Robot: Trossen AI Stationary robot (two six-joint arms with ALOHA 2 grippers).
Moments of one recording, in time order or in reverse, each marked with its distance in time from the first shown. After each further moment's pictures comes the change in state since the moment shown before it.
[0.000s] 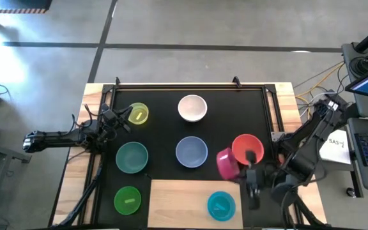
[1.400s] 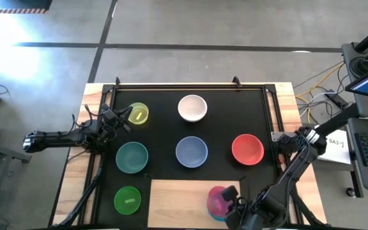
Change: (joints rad) left arm 0.000 0.000 0.000 -0.001 0.000 0.000; right arm 0.001 0.488 0.361 -0.324 -0.499 -0.090
